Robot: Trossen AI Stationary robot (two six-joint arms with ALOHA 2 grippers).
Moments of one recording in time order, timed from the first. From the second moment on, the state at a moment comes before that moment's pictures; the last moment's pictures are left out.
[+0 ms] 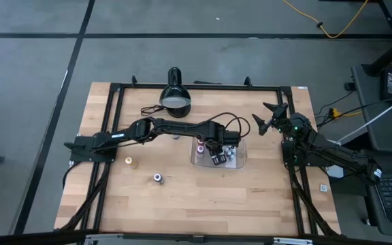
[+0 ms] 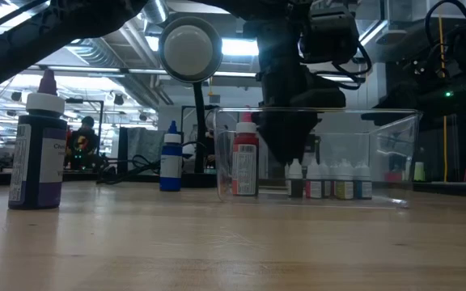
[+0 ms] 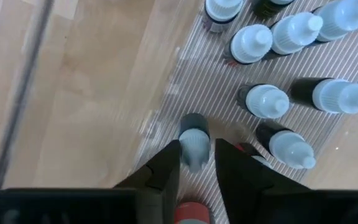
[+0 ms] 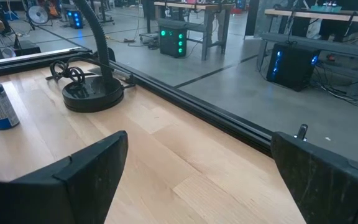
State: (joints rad) left arm 0.01 2.51 2.35 -1.22 -0.12 -0.37; right arm -0.56 0.21 0.01 0.05 0.21 0.02
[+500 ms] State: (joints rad) left arm 0.00 2.47 2.35 -1.23 -0.17 -0.37; right arm -0.56 0.21 0.01 0.05 0.21 0.02
